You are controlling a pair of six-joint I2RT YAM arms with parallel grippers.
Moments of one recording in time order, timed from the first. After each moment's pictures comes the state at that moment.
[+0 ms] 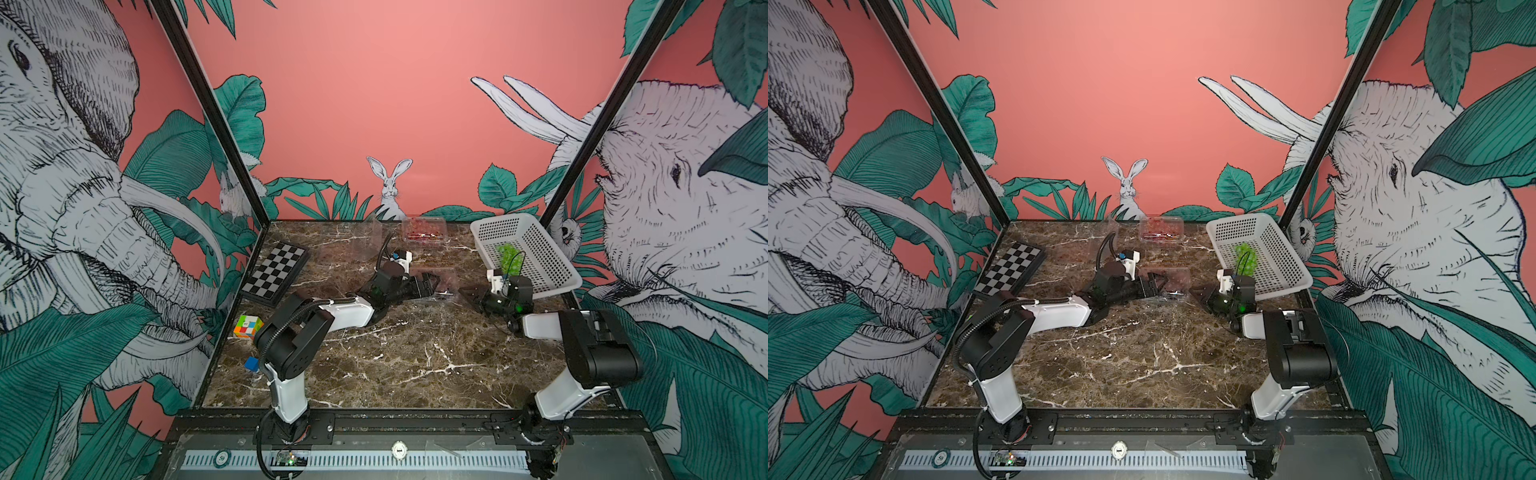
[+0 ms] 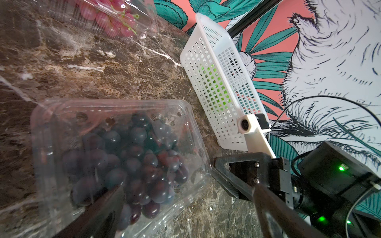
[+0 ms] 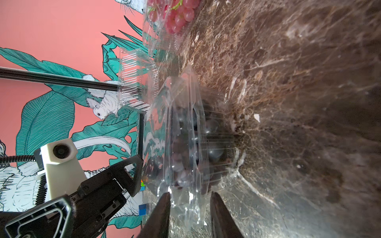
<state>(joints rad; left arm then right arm) -0.75 1.82 0.98 0.47 0.23 -0.80 0.06 1.64 0.53 0.58 -0.76 0.93</state>
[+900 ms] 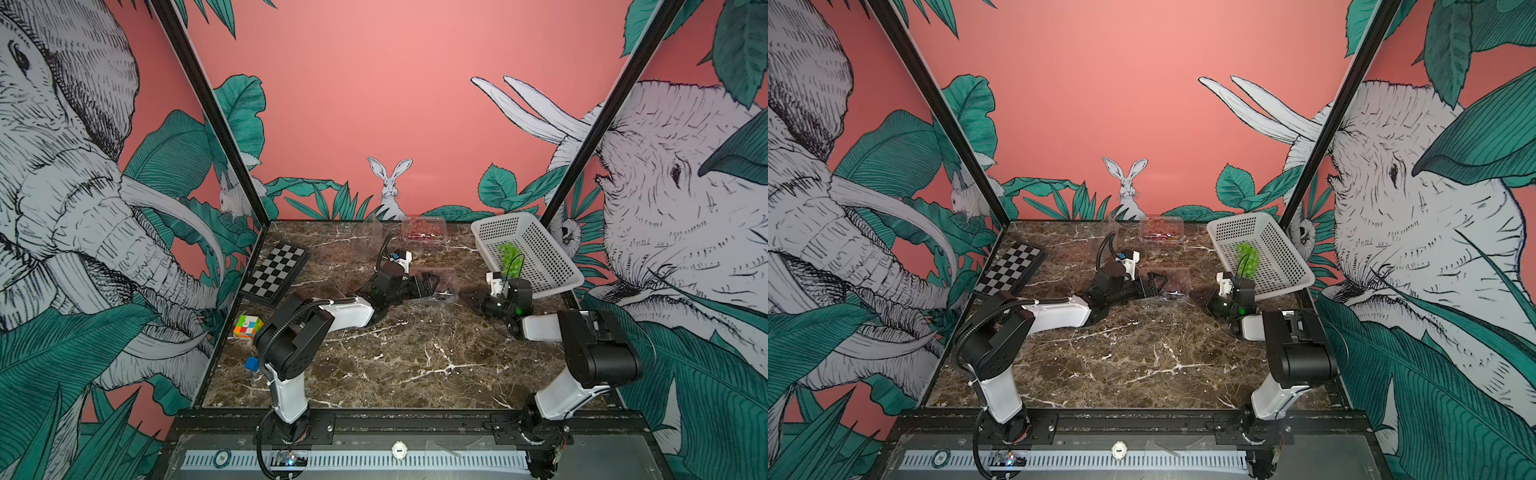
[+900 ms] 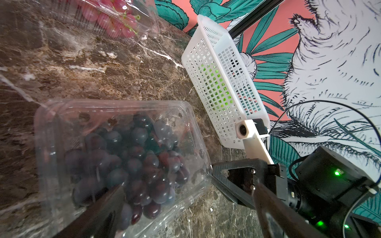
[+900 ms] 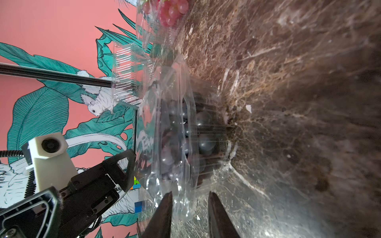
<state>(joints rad) -0.75 1.82 0.98 0.47 0.23 -0.80 0.06 1.64 0.52 0.55 -0.76 0.89</state>
